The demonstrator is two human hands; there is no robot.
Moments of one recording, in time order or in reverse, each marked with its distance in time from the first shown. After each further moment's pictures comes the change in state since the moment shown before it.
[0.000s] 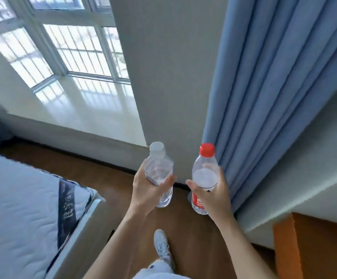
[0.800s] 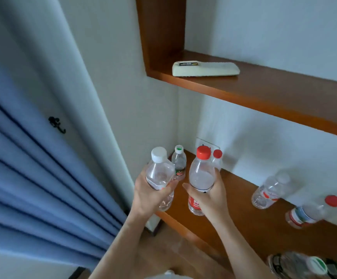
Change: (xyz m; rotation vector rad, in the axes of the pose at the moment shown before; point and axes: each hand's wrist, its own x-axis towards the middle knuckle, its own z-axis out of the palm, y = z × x) left_hand -0.098 0.085 0.346 -0.076 -1.297 0.350; right_hand -0.147 0.019 -0.276 -0.179 1.191 0.244
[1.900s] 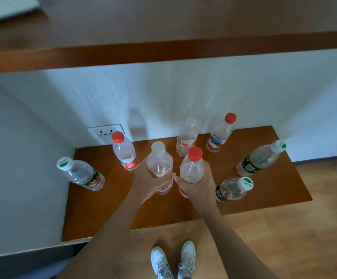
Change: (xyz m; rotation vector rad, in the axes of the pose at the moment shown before) left_hand 0.047 -0.081 0.218 0.180 -0.832 -0.046; right_hand -0.045 0.120 -0.095 -0.287 0.703 0.372
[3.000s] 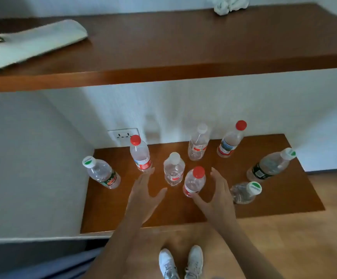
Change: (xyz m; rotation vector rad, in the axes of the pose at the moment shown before) left_hand -0.053 -0.020 -0.030 0.400 0.133 0.032; right_hand -0.034 -0.014 -0.032 -0.294 -0.142 -0.009
